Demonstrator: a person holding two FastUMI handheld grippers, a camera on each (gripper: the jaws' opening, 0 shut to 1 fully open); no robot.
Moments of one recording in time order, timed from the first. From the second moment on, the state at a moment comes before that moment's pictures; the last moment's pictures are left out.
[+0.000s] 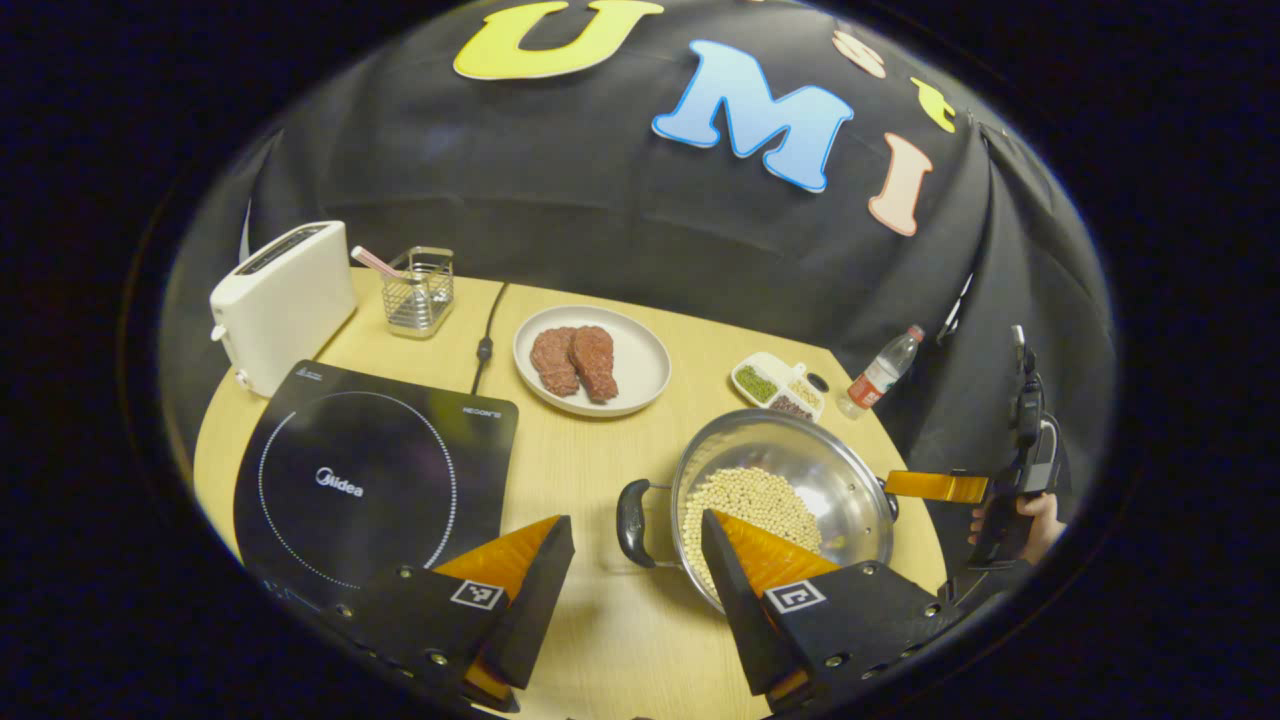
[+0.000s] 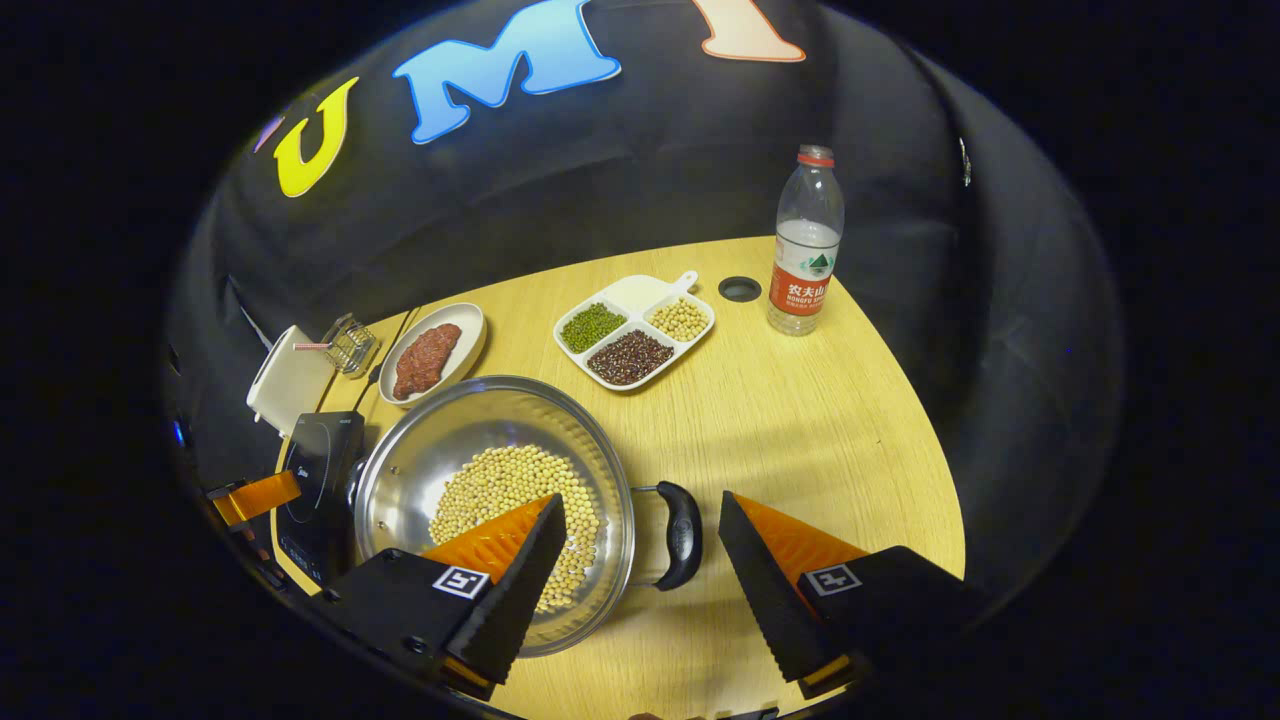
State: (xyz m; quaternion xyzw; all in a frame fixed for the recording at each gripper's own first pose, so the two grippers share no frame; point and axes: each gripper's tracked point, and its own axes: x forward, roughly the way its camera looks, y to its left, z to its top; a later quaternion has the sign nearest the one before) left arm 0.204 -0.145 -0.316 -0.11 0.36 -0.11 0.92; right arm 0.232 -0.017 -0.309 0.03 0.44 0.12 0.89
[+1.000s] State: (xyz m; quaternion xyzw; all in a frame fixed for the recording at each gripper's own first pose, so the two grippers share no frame) left arm 0.247 -0.189 -0.414 -0.23 0.45 -0.13 0.85; right arm 0.232 0.001 -0.384 0.07 0.50 0.17 0.85
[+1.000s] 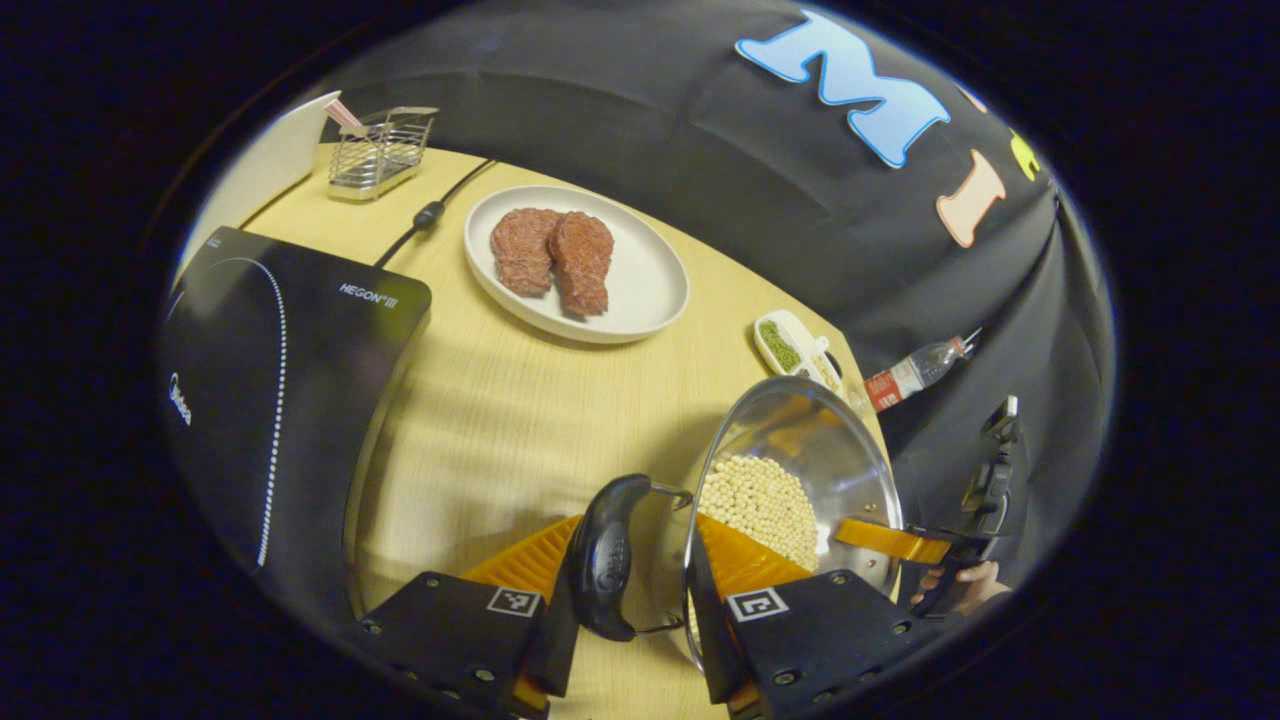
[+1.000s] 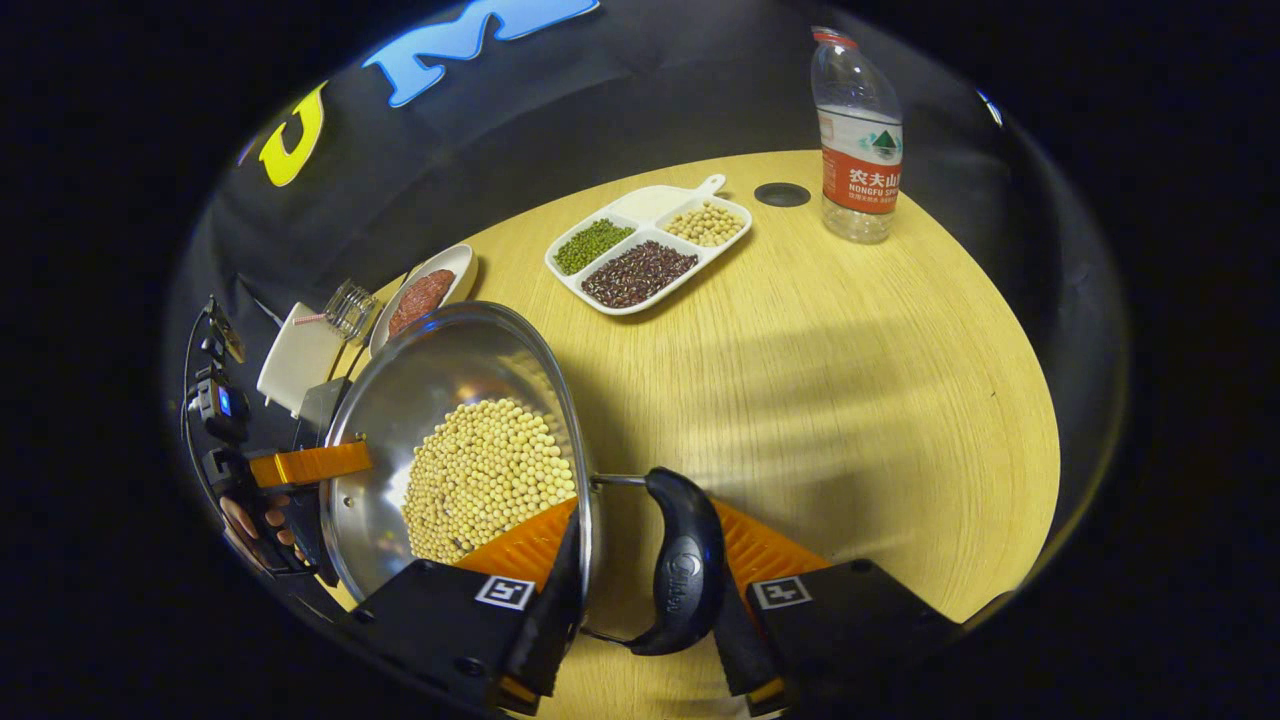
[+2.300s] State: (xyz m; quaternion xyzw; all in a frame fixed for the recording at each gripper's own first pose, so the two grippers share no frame) left arm 0.162 -0.166 -0.347 -0.23 0.46 -0.16 0.84; right arm 0.135 0.006 -0.316 0.07 0.49 0.14 0.85
